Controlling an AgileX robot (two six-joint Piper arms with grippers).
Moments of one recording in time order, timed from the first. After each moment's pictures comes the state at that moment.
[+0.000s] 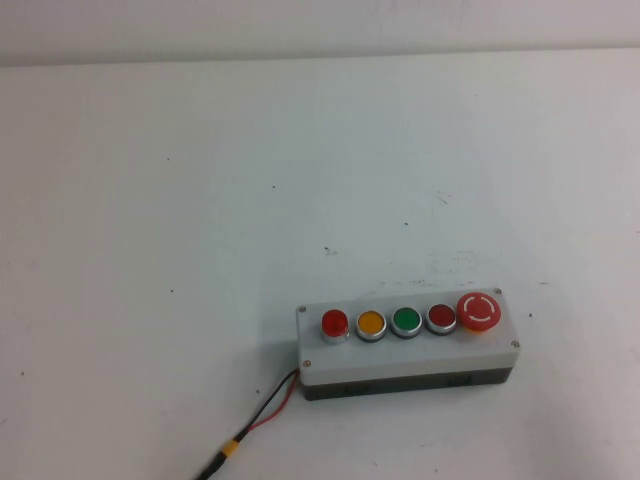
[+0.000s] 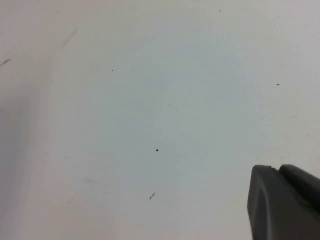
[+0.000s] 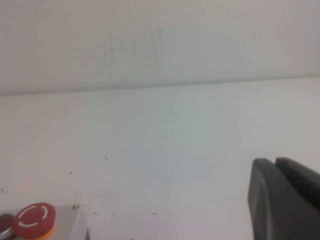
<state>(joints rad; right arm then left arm) 0.11 0.19 -0.07 -0.21 0.03 0.33 -0.04 -0.02 0.03 0.07 0.39 0.03</state>
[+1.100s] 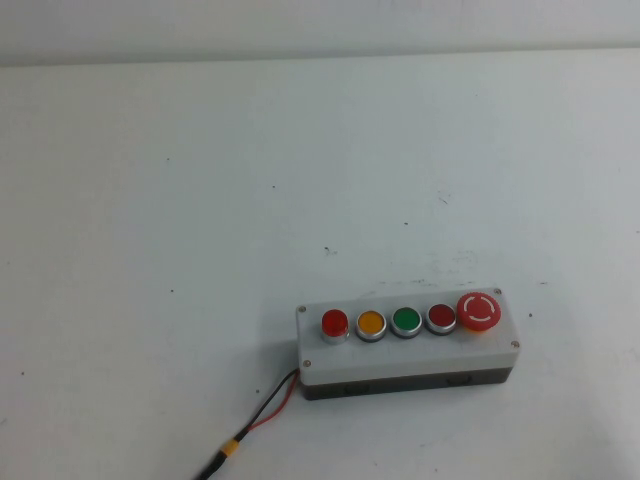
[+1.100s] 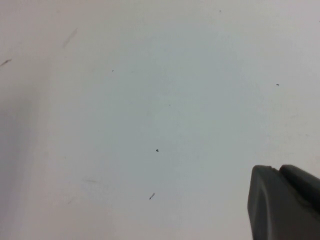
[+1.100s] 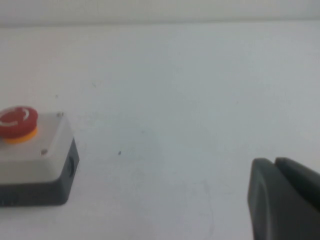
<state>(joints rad) 0.05 -0.01 0.03 0.16 0.27 -0.07 -0.04 -0.02 0.03 0.07 0.39 0.03</state>
